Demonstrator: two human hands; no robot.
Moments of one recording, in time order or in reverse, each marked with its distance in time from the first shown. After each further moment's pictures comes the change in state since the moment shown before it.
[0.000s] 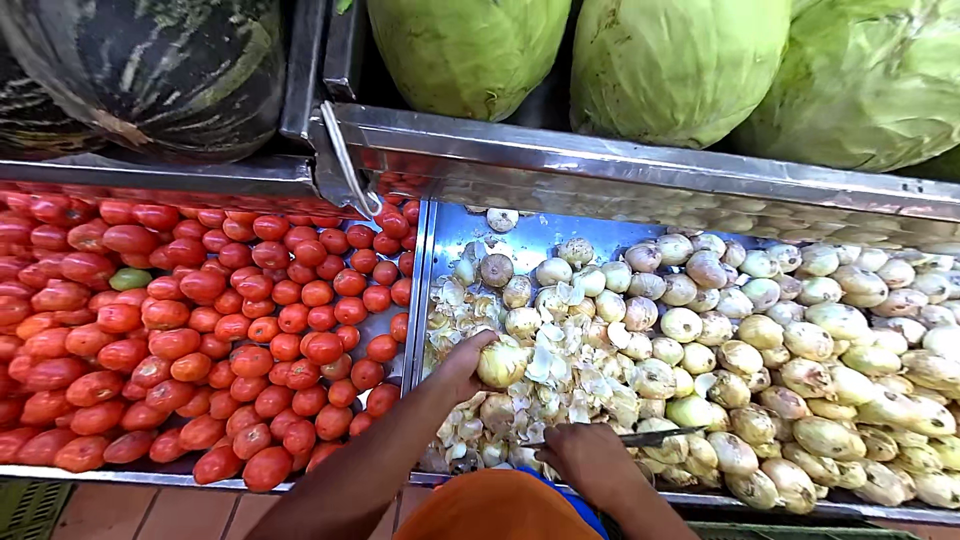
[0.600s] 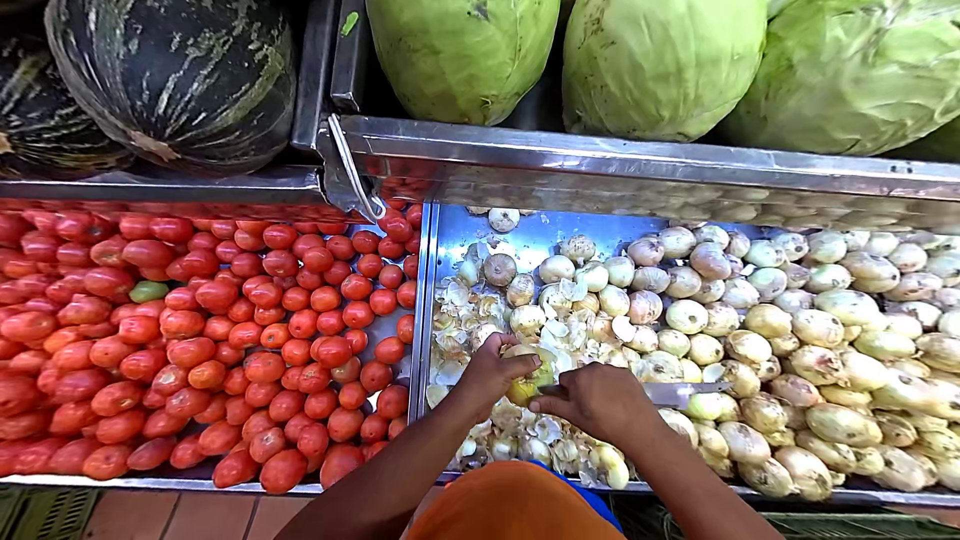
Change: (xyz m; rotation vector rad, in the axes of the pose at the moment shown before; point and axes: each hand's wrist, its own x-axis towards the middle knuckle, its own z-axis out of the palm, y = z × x) left_hand -0.053 -0.010 0.029 0.318 -0.046 0.293; right_hand 0.019 -0.006 -0.096 0.041 -0.095 0.210
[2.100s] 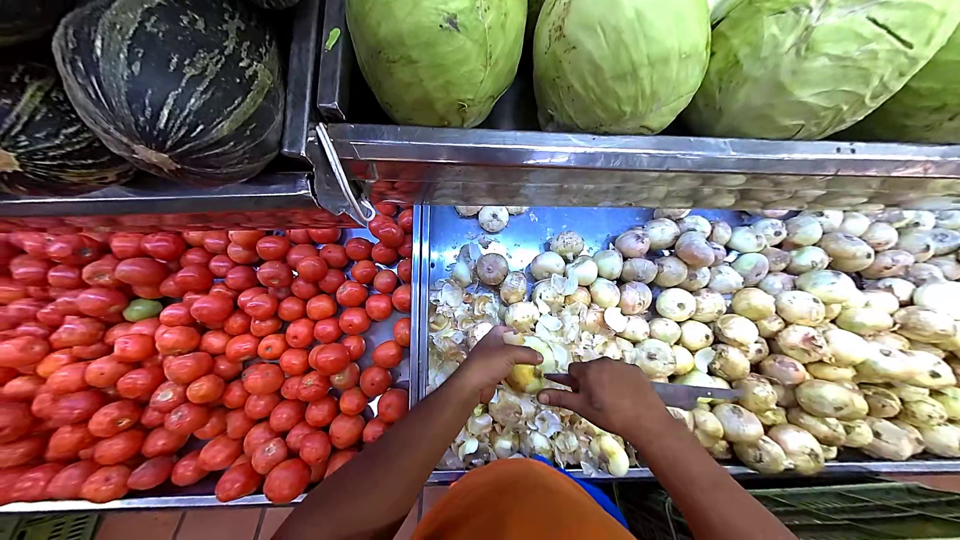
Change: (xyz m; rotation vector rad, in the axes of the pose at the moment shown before) left_hand 0.007 0.016 0.009 0.087 -0.055 -0.130; right_hand -0.012 0.014 0.012 0.041 0.024 0.112
